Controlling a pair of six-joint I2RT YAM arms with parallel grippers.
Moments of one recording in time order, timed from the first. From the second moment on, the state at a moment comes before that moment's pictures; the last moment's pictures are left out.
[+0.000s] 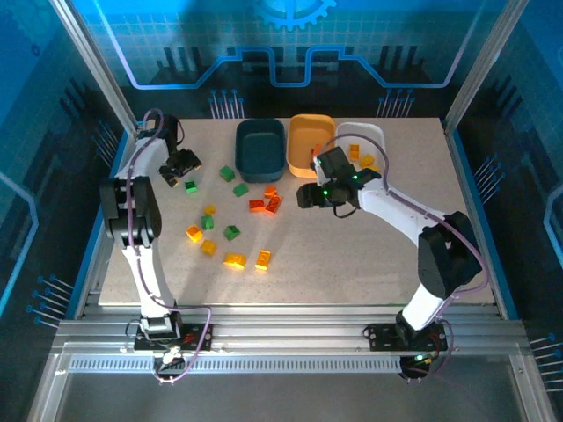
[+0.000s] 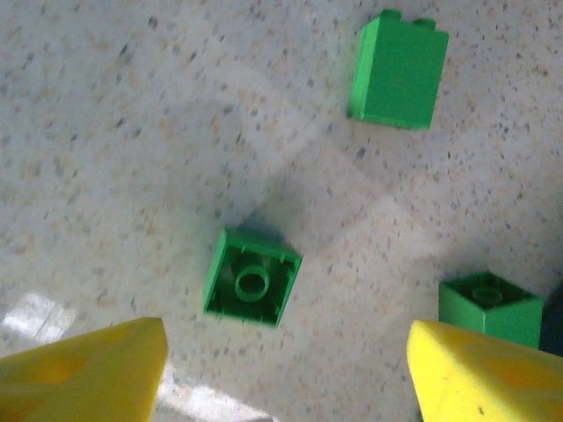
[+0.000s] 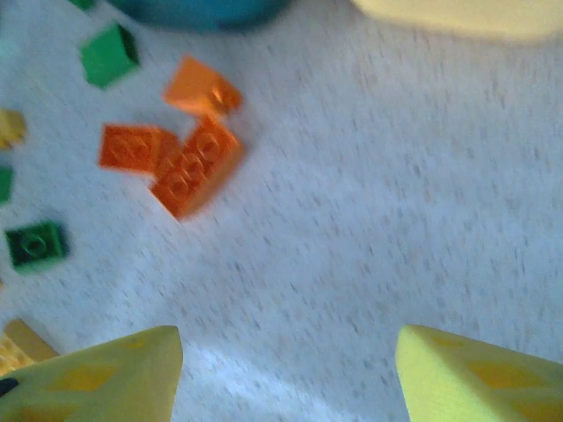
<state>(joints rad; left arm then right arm) 0.14 2.13 1.77 -0.89 0.04 -0.63 0.51 1.67 1.25 -0.57 -0.13 0.37</state>
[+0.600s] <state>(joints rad) 0.13 2.28 1.88 -0.98 0.02 -0.46 0.46 1.50 1.13 -0.57 -0.14 0.36</state>
